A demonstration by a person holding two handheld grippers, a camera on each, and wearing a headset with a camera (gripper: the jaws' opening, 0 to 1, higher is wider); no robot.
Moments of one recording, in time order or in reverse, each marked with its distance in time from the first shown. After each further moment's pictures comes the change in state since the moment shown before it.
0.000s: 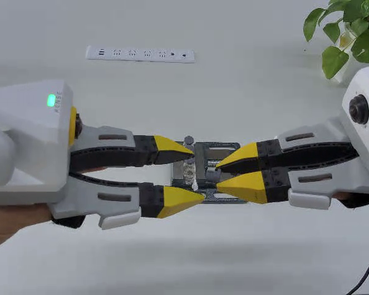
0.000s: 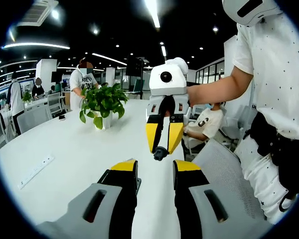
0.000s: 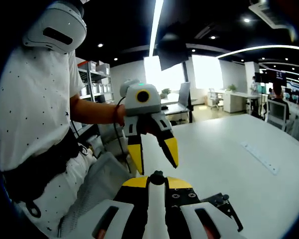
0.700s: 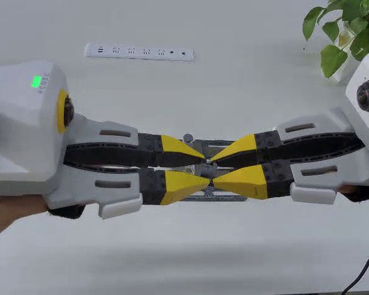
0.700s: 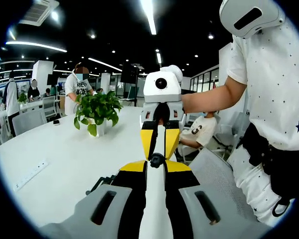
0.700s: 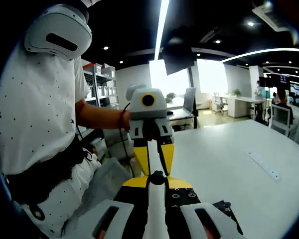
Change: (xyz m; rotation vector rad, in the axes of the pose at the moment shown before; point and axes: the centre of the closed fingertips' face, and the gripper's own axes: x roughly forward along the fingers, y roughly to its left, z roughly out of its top) left arm 0.000 -0.011 0.018 -0.014 -0.057 -0.053; right arm -0.001 0.007 0.017 -0.020 -0.035 0.036
